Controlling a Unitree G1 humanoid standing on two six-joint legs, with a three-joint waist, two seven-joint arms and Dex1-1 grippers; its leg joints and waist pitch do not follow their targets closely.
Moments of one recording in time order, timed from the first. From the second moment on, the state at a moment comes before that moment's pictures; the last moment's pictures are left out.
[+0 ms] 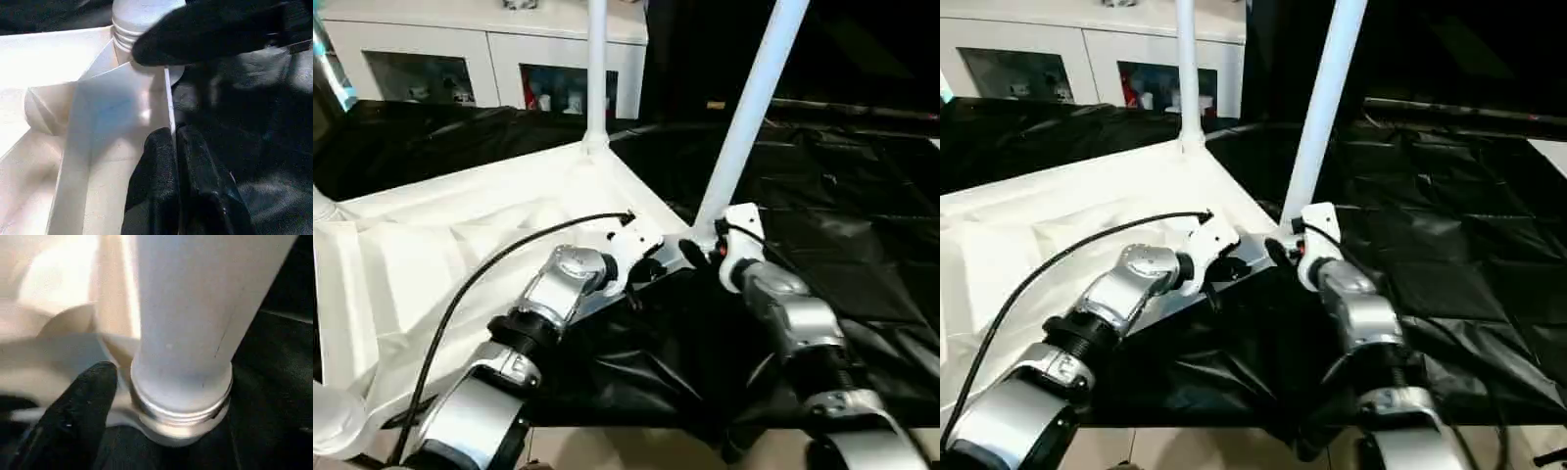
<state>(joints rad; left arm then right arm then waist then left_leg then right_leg) -0.73 0.10 -0.28 0.75 0.12 0.24 -0.80 -0.53 -0.18 0.01 0.54 0.09 0.35 0.43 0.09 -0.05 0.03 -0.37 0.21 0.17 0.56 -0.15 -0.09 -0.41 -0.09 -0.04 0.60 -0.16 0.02</state>
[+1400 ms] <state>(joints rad) -0.59 0.33 -0.33 0.49 0.02 0.23 -1.24 -0.41 -0.49 0.17 0.28 0.18 0.35 1.06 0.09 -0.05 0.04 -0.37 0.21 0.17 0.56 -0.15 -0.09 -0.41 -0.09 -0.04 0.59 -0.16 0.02</state>
